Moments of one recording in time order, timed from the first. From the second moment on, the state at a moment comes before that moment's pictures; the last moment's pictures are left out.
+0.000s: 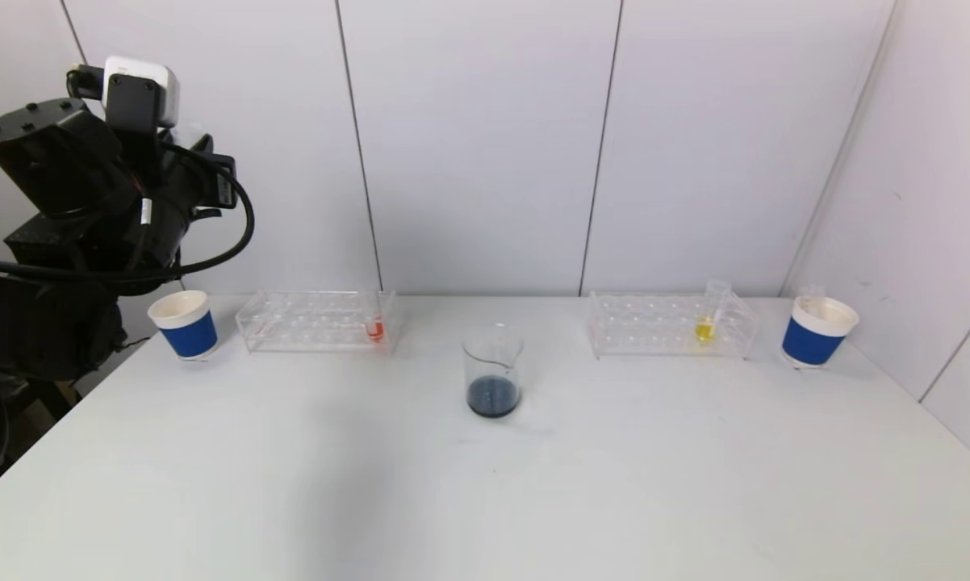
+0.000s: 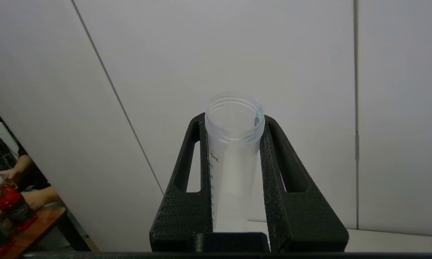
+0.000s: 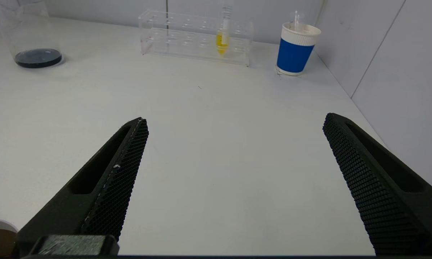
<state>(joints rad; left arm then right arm) -0.13 1.75 -0.99 -1.08 0.36 0.35 0.00 0.00 0.00 0.01 0.03 -0.09</state>
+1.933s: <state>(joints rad) 0.20 1.96 -1.09 -0.98 0.37 0.11 0.00 0.00 0.00 0.01 0.03 -0.09</state>
